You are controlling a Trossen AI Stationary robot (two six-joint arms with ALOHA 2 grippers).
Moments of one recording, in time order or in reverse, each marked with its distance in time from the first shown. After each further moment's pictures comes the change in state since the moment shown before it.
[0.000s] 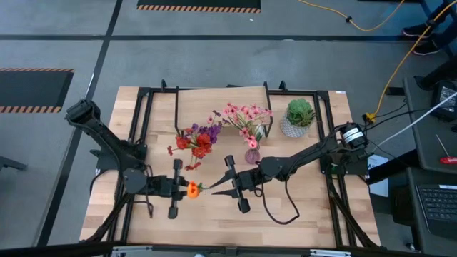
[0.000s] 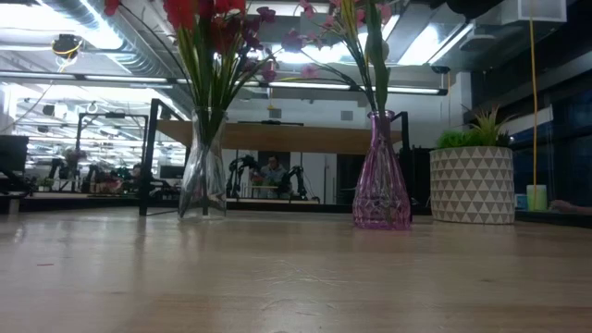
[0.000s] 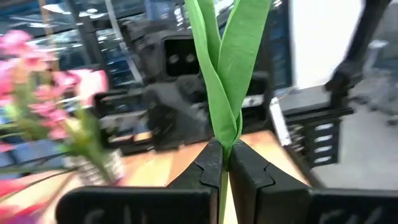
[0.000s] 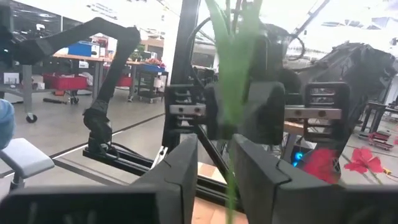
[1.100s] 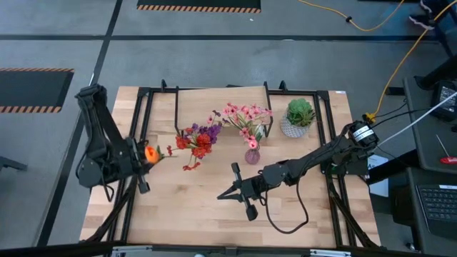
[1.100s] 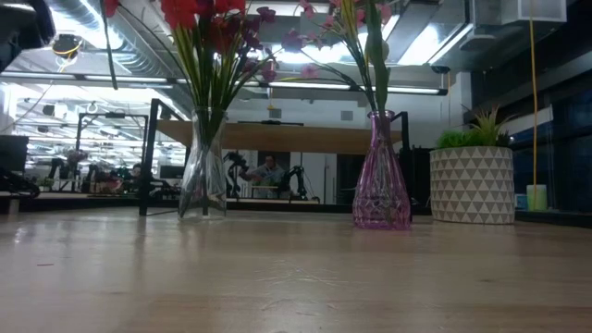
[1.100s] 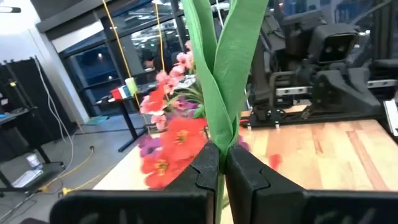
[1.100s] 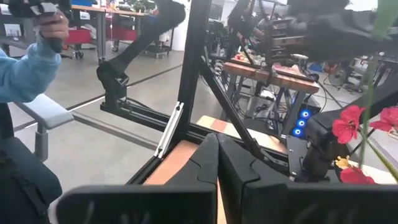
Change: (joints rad) left arm -0.403 -0.420 -0.002 -0.576 -0.813 -0.093; right arm 0.075 -0.104 0.000 -0.322 0.084 -0.002
